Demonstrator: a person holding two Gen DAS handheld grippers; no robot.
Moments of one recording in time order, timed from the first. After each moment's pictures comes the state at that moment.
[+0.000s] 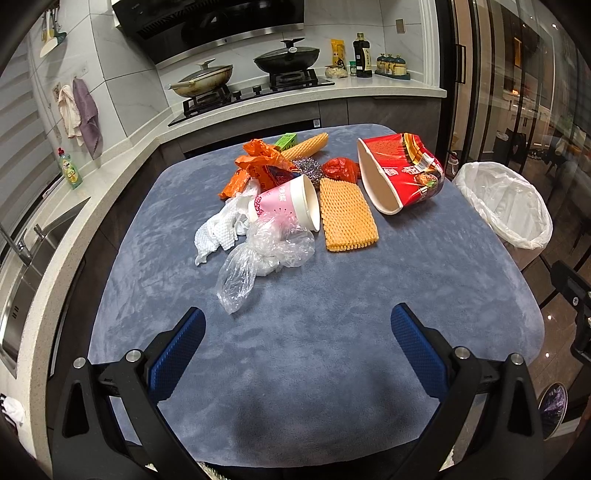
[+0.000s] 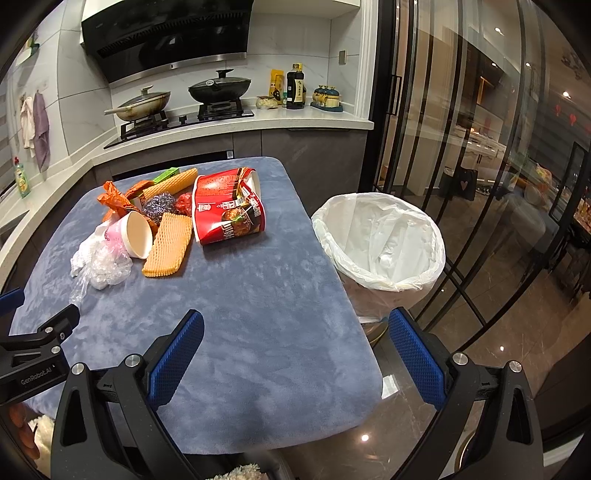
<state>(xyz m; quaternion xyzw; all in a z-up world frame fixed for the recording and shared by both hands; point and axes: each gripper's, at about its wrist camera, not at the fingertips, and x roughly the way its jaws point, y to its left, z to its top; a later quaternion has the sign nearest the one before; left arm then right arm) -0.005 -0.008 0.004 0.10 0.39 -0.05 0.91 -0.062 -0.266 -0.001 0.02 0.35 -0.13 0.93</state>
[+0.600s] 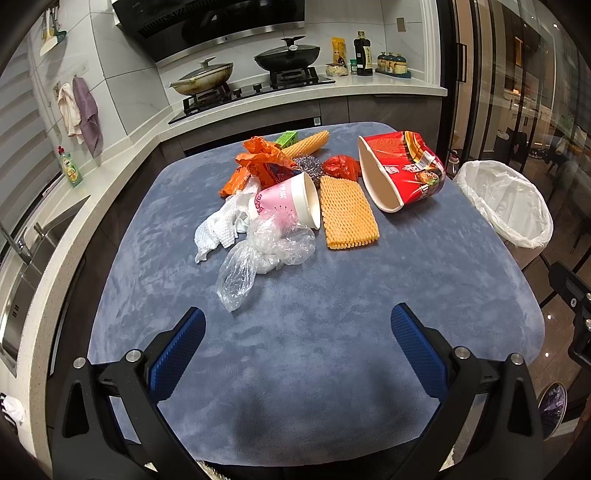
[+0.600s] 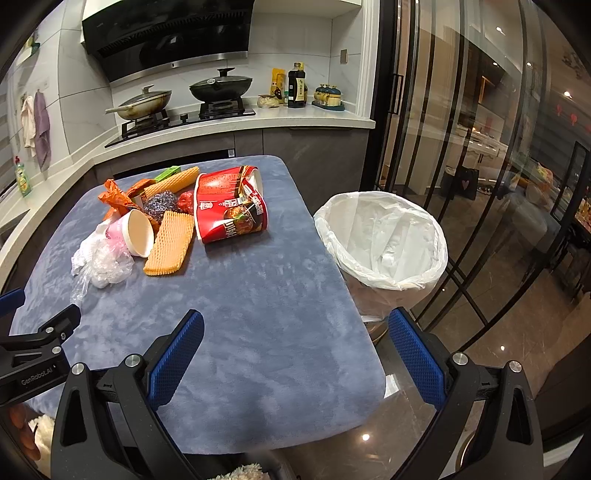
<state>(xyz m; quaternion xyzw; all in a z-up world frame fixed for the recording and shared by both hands) -0.007 -0.004 0.005 0.10 0.39 -0.05 0.91 -0.061 -0.265 -0.002 0.02 0.35 -0.13 0.93</state>
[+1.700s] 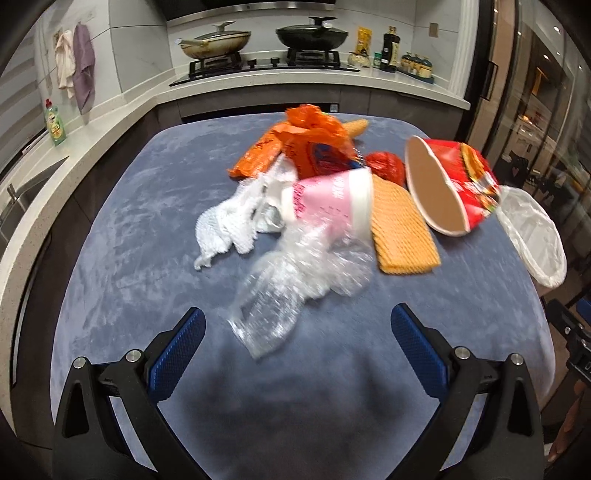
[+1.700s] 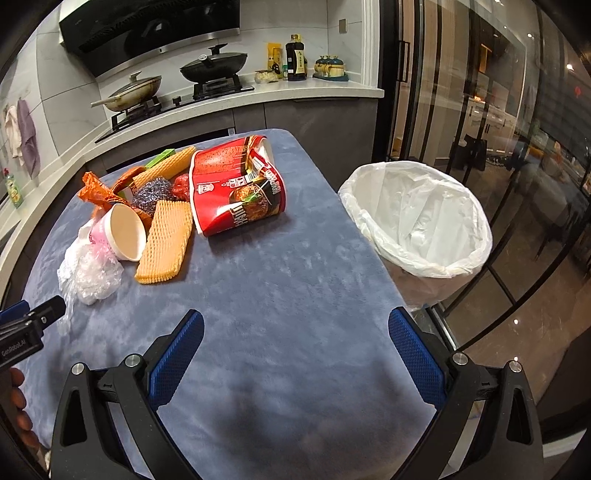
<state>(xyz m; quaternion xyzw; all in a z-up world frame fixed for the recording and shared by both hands) 0.080 0.057 -0.037 0.02 0.43 -0.06 0.90 0.007 -0.255 -0.046 0.07 0.39 -0.12 0.91</state>
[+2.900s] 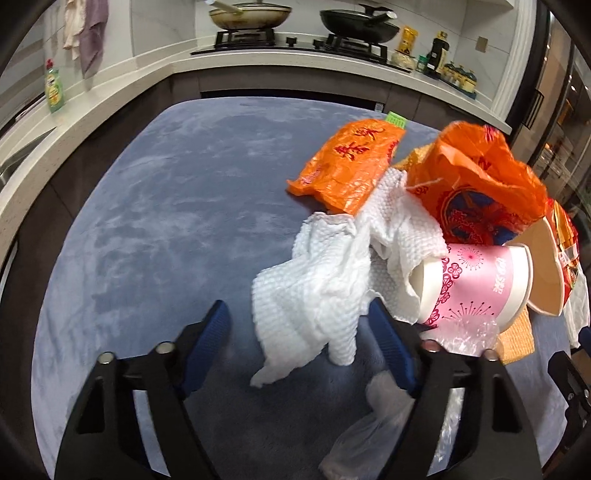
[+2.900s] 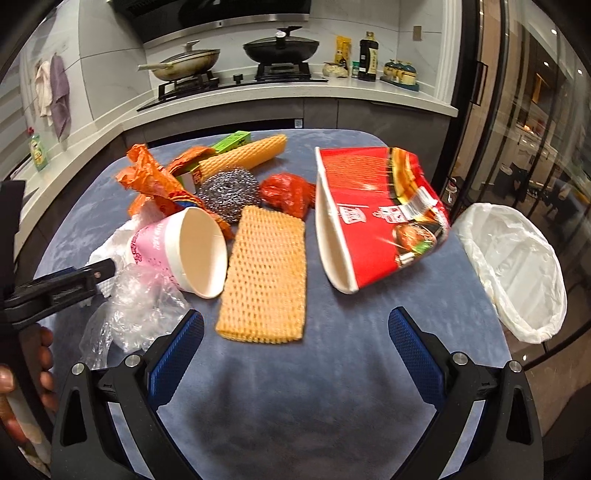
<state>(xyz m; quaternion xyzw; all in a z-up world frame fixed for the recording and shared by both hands) 0.199 0.124 -0.084 -0.02 0.45 -0.05 0.89 0.108 -0.151 -0.062 0.02 0.40 -0.05 0.91</state>
